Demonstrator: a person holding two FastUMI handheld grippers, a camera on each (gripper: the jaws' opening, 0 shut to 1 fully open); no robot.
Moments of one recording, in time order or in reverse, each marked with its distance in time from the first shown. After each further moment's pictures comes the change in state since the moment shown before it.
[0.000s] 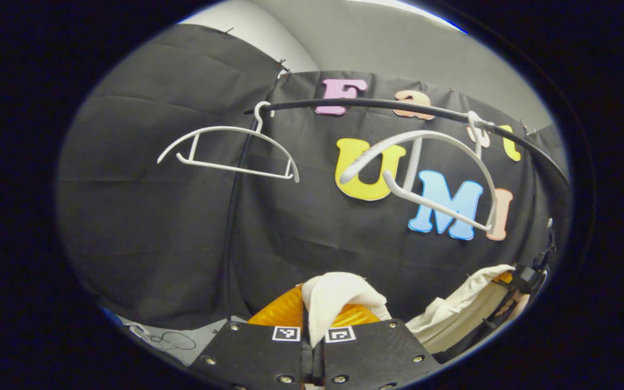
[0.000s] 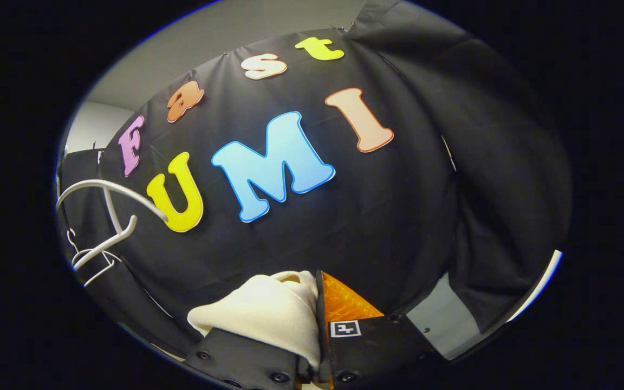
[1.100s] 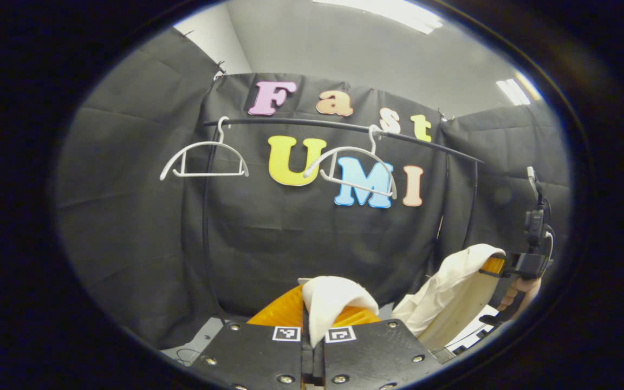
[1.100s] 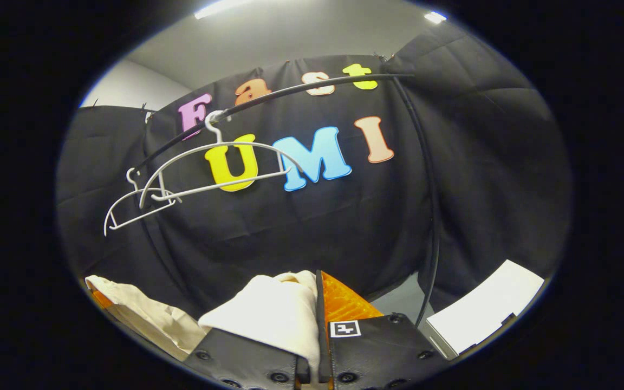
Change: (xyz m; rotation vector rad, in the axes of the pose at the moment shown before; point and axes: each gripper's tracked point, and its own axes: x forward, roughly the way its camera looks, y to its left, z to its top) left arm -0.165 0.060 0.001 0.112 0.061 -0.450; right arm -0.311 0.101 -0.088 -0.215 0.026 0.013
